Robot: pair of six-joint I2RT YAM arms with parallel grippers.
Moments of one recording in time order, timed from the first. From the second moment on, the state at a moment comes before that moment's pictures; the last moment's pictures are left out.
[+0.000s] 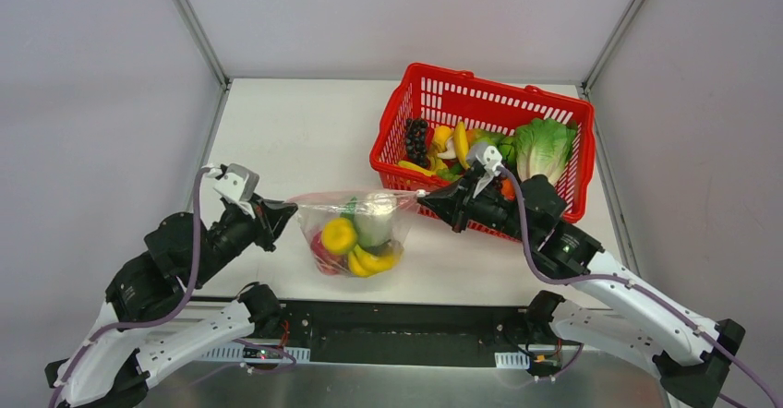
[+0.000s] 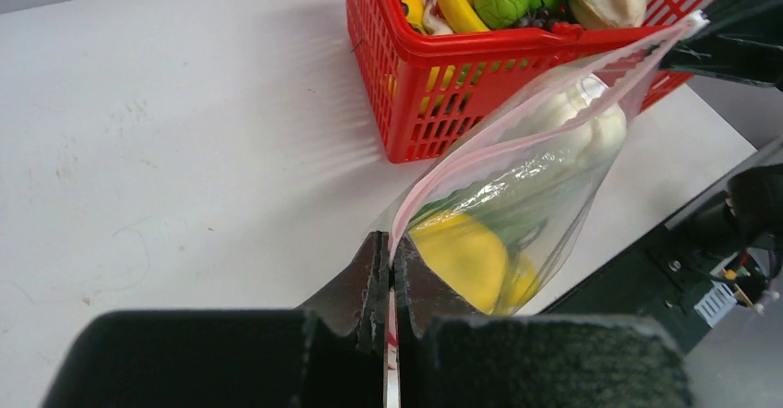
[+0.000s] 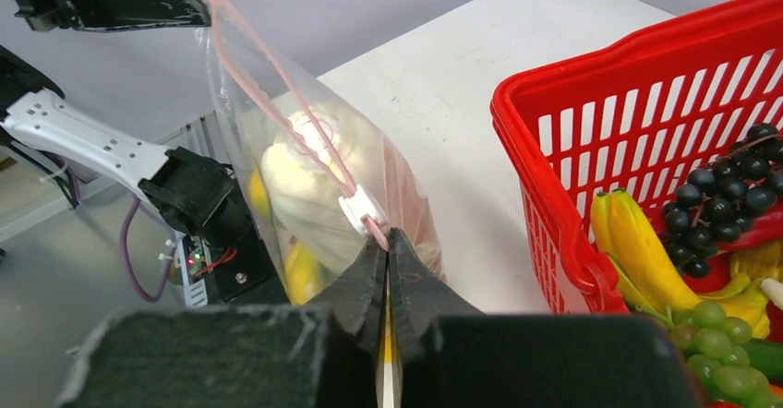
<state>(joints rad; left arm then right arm) -0.89 0.41 1.03 -0.79 -0.34 -0.22 0.89 0.77 0.78 -0.04 -0.23 0.20</state>
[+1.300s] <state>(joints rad) -0.89 0.96 1.44 -0.71 0.24 0.06 0.77 0.91 0.85 -0.04 -0.49 0.32</state>
